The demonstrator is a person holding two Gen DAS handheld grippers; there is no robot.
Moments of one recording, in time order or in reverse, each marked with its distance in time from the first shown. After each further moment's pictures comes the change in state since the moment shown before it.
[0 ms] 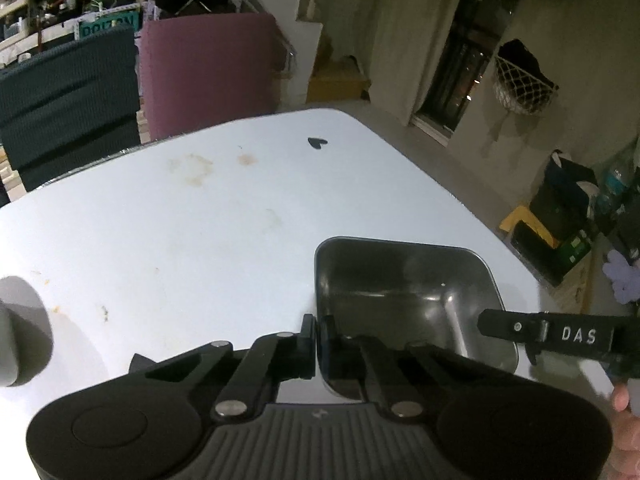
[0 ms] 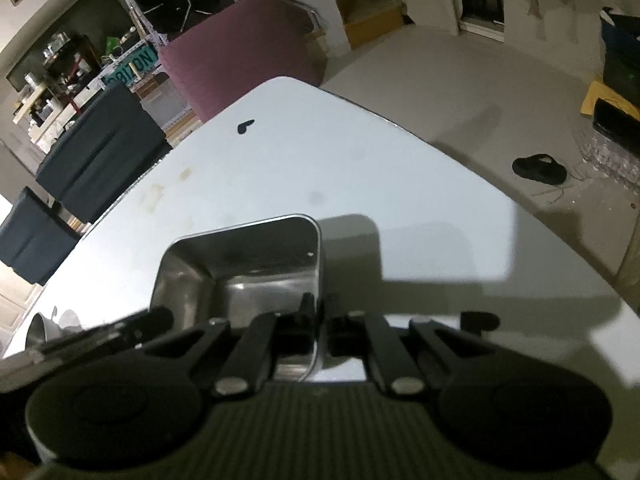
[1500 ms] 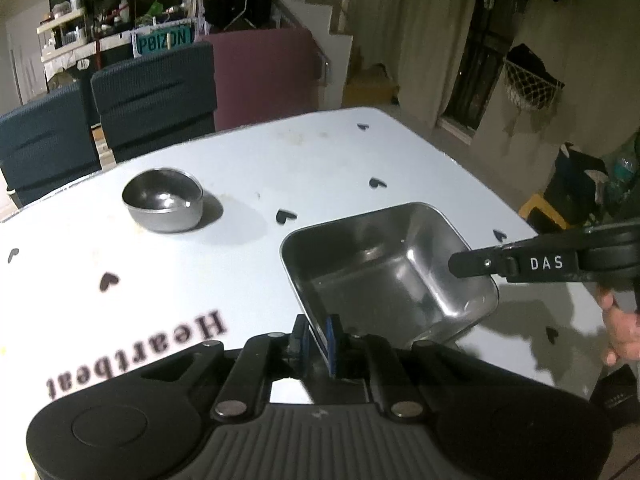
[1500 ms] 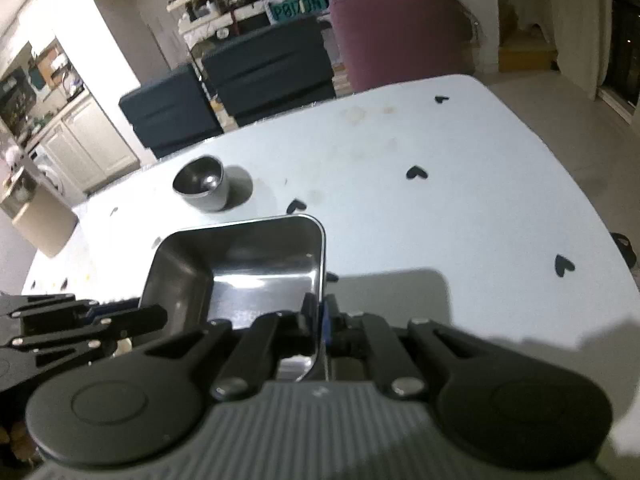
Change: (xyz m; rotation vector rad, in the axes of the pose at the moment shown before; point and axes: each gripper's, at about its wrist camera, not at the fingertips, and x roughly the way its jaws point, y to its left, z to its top) left arm -0.195 0.032 -0.120 -0.001 -0.007 0.113; right arm -0.085 0.068 -0.061 -0.432 0.088 0.222
